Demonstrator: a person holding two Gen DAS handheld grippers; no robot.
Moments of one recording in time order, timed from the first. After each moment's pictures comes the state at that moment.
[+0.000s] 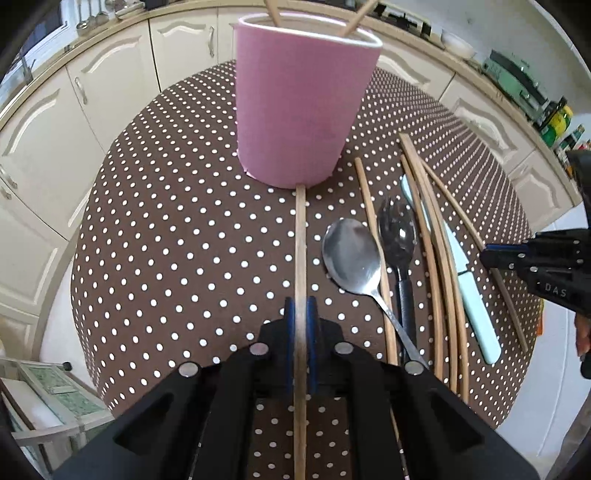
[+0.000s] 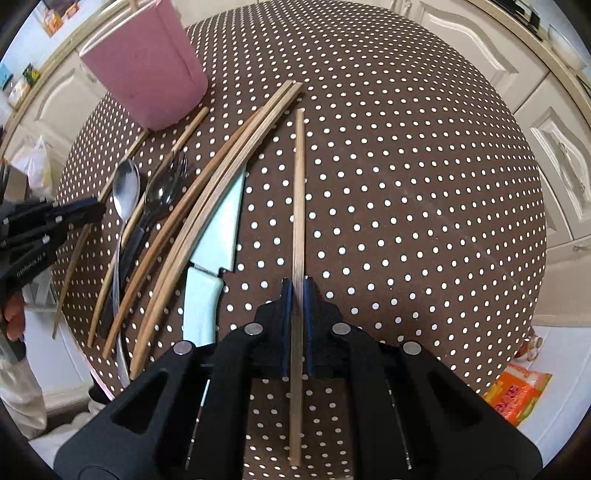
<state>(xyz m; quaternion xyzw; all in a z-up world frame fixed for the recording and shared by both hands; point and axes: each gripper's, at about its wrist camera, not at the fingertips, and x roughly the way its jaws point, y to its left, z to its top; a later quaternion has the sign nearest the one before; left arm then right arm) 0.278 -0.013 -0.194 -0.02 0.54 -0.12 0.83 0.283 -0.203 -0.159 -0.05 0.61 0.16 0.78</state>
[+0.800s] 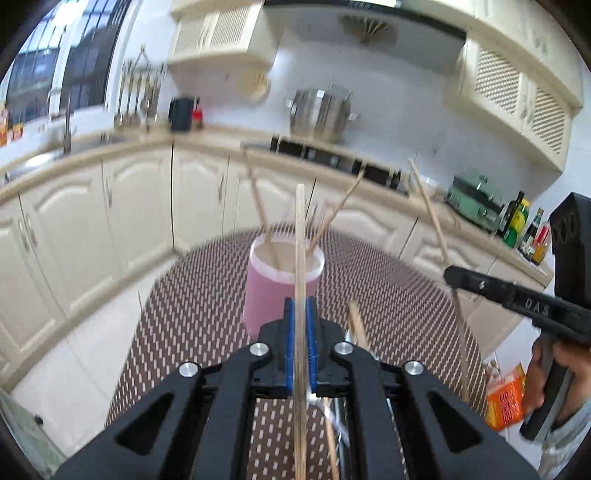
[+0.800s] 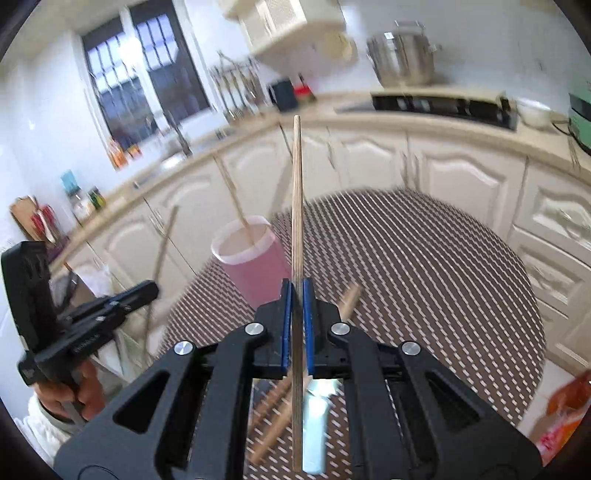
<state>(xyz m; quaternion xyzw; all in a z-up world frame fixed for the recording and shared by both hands) 0.196 0.025 -0.073 -0.07 0.27 -0.11 0.95 0.249 -0.221 -0.026 0.09 0.30 0.24 0.92</state>
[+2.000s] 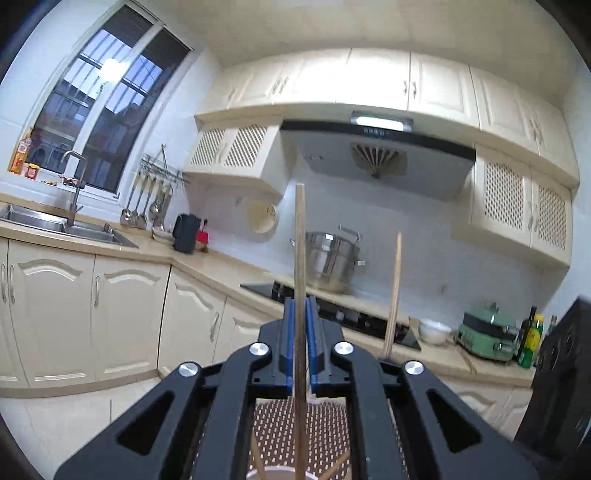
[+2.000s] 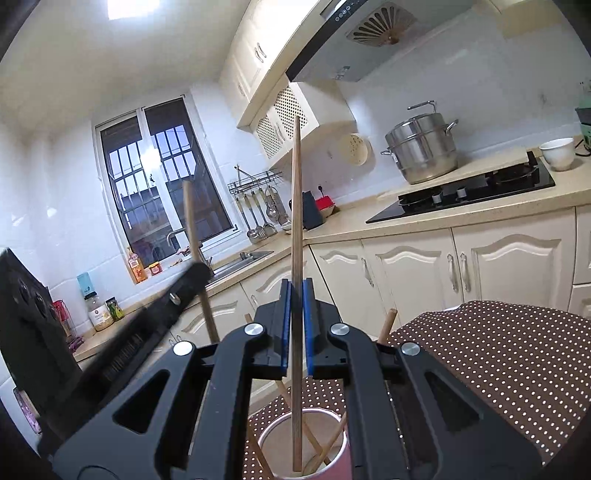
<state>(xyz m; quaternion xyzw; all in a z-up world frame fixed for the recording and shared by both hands) 0.306 0.016 -0.017 -0.14 -0.01 -0.08 0.99 0.317 -0.152 -0.023 0.20 0.10 0.24 0.95</state>
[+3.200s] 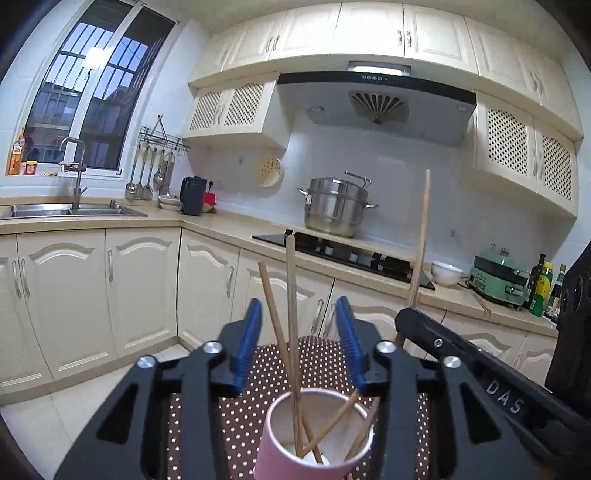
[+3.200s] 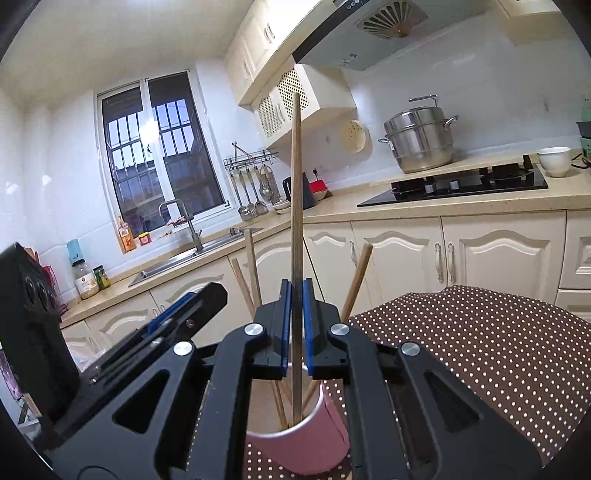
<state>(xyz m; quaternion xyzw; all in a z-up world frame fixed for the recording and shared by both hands) 0.292 0.023 -0.068 -0.09 0.10 -0.07 0.99 0.287 -0.147 -0.050 0.14 0.13 0.22 0.95</state>
